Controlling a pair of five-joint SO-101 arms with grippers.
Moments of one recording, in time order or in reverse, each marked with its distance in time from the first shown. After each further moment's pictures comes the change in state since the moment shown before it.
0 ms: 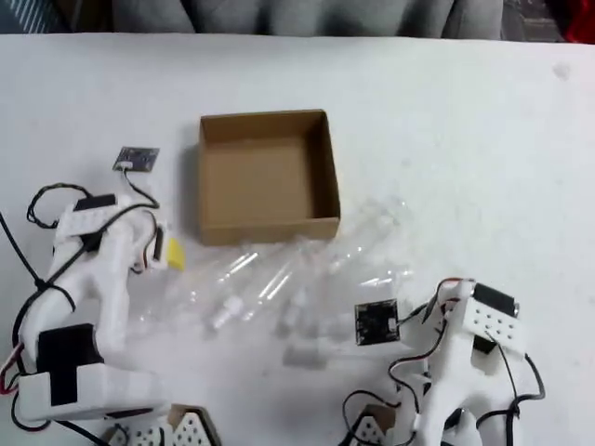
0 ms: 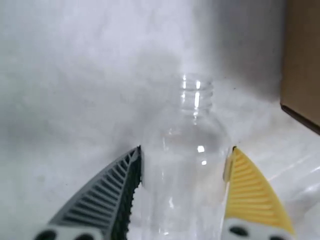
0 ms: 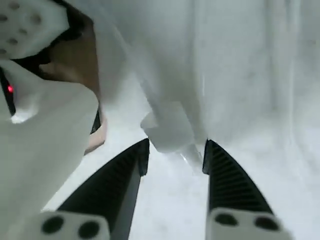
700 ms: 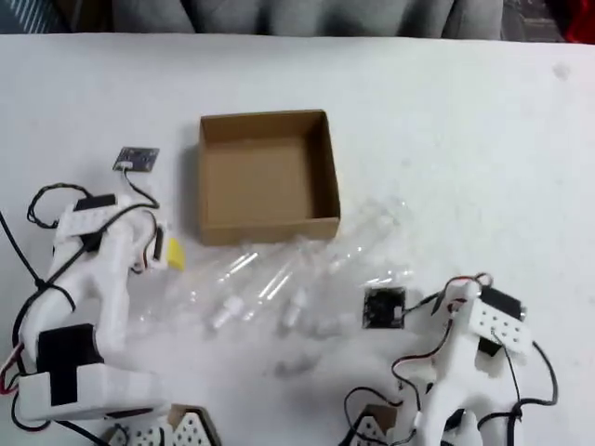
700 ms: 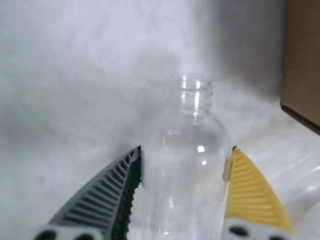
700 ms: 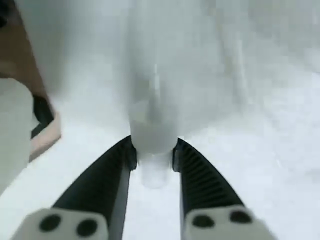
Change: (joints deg) left arm 0.0 0.0 0.0 0.0 0.0; right arm 2.5 -0.1 -0.1 -8.3 -4.7
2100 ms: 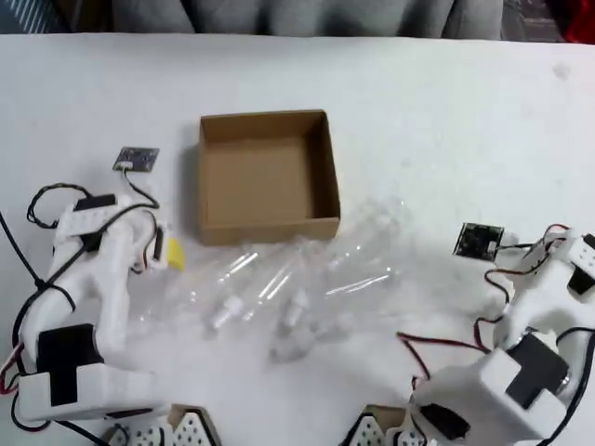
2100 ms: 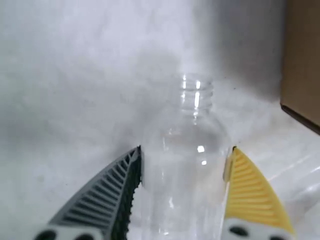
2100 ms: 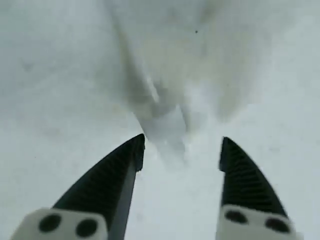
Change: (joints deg) left arm 0.0 0.0 0.0 0.0 0.0; right arm 17.1 41.1 -41.3 -0.6 -0.7
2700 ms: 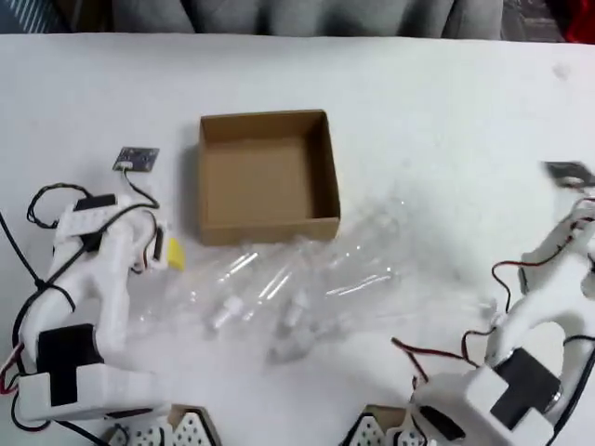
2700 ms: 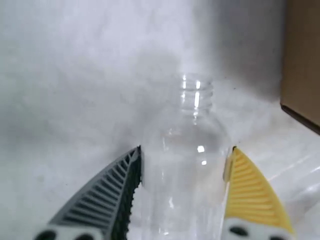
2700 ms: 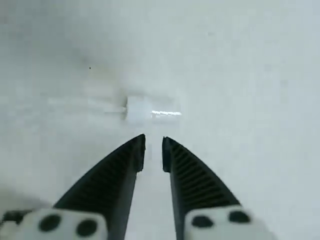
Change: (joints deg) left arm 0.0 0.0 0.0 0.0 0.0; right arm 0.1 -6.1 -13.5 15.4 -65.4
